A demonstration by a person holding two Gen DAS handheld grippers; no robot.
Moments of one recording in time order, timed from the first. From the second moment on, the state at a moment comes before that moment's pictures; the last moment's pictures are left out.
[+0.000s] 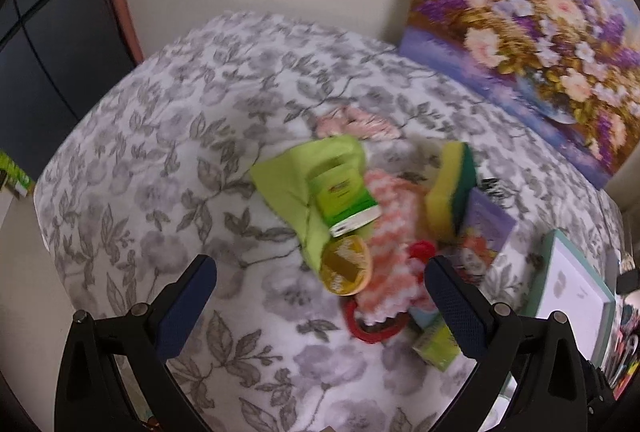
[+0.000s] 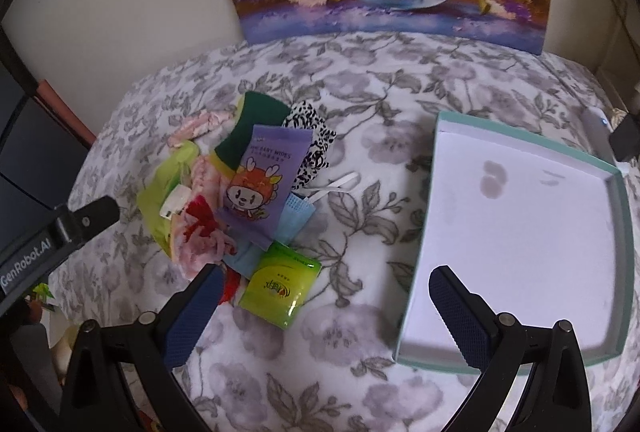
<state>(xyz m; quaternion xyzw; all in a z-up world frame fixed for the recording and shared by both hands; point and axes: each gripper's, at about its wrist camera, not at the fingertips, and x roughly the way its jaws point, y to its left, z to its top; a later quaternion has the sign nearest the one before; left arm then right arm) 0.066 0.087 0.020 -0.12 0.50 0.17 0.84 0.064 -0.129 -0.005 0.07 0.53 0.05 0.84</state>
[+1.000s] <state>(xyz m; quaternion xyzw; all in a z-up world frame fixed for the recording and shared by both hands) 0.080 0.122 -0.049 -0.24 0.57 0.16 0.77 0.086 -0.082 -0.089 0.10 0.59 0.10 0.80</state>
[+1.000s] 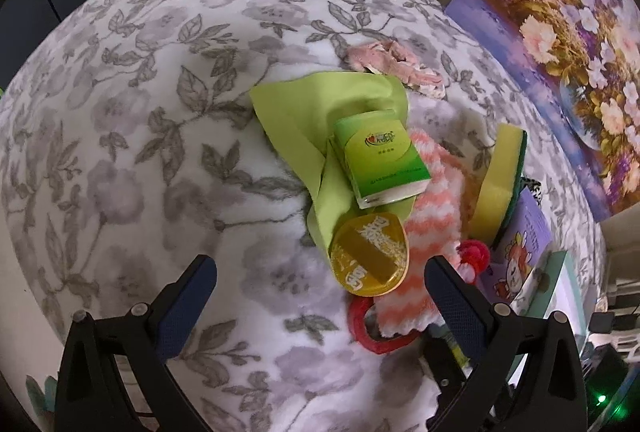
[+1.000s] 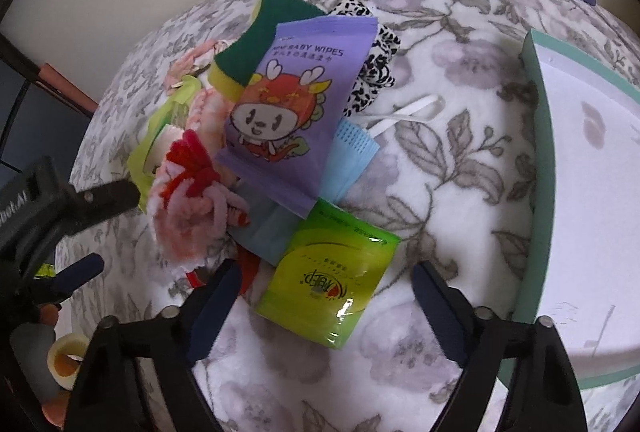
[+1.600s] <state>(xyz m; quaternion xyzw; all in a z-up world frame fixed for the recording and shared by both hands) 0.086 0.118 -0.066 -0.29 0.56 0.15 0.76 0.083 -0.102 -0.083 0.12 0.60 0.08 0.79</state>
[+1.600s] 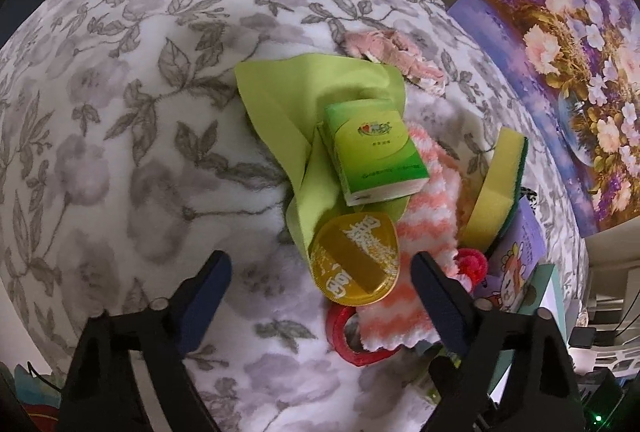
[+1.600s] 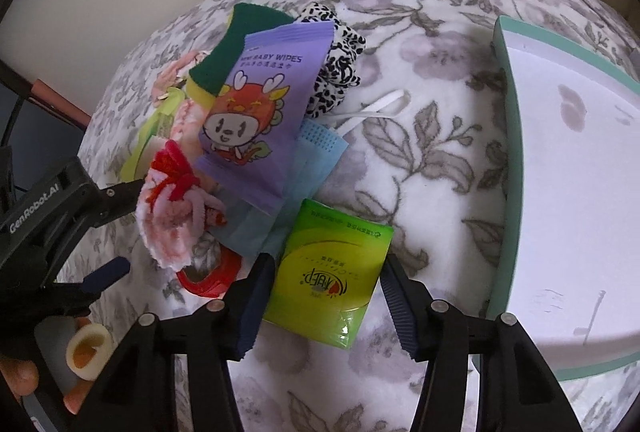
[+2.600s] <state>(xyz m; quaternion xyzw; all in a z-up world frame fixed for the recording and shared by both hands) 0.087 0.106 -0.052 -0.27 0.54 0.11 0.79 0.076 -0.114 -0.059 0.10 0.59 0.08 0.80</state>
